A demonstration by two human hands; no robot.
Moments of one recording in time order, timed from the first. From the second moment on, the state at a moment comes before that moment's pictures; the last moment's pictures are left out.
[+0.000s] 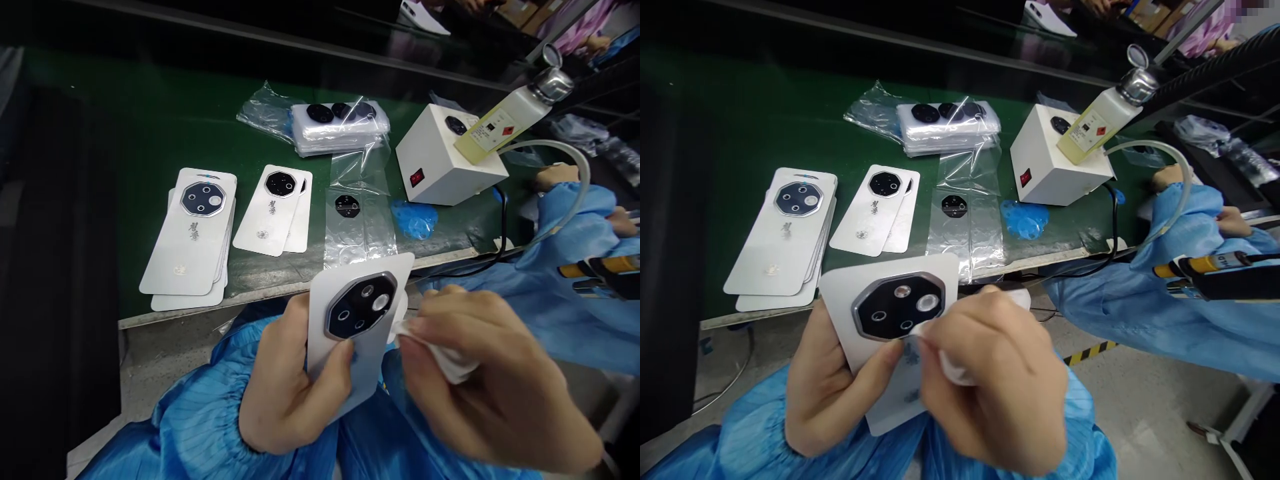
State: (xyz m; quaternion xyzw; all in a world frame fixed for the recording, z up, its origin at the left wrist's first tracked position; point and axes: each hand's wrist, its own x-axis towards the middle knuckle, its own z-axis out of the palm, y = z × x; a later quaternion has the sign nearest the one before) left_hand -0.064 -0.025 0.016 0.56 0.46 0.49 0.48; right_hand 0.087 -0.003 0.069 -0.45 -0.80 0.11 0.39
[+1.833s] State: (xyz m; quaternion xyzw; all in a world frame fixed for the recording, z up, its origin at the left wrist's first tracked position) left_hand -0.079 -0.006 0.010 0.38 0.53 0.51 0.56; right_hand 0.093 0.063 -0.020 -0.48 -0.82 0.19 0.25
